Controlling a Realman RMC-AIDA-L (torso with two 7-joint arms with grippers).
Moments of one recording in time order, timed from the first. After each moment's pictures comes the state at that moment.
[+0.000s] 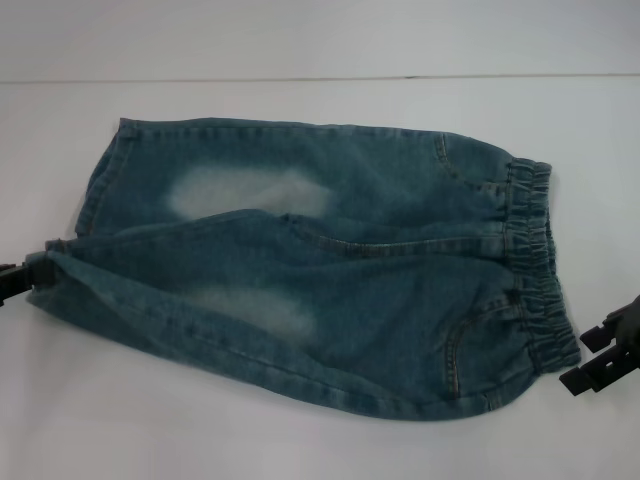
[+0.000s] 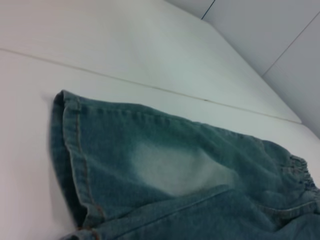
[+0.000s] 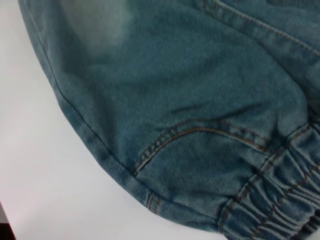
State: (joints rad) left arm -0.40 -2.05 0.29 0.93 2.31 1.68 -1.88; right arm 0.68 1.98 -0.76 -0.84 -2.69 -1.76 1.98
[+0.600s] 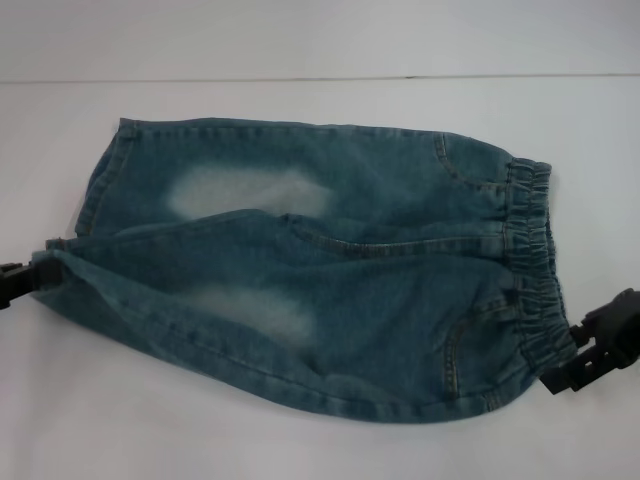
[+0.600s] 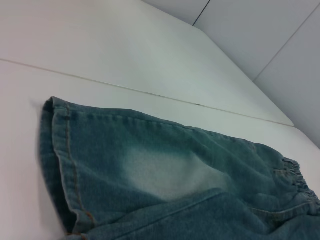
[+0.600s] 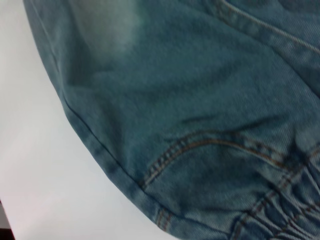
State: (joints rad) left arm -0.39 -2.06 0.29 0.92 2.30 1.69 -1.86; right arm 0.69 1.99 -0.77 -0.81 -2.66 -1.73 1.96
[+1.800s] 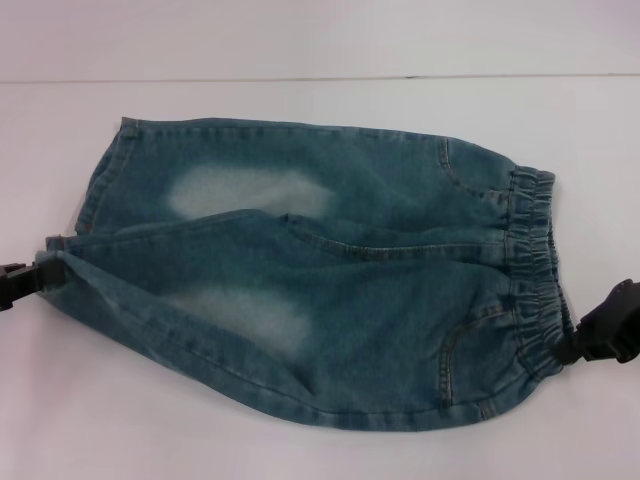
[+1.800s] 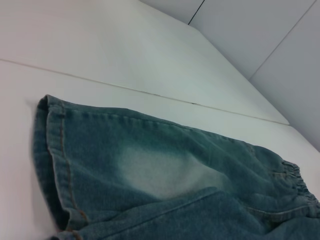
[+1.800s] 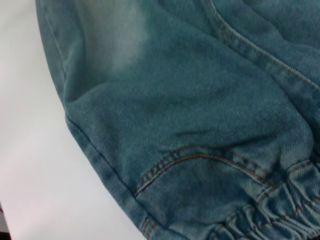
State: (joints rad) left arm -0.39 -2.05 0.29 0.90 2.30 1.69 -1.85; right arm 0.67 1.99 -0.77 -0.82 -2.63 -1.73 1.90
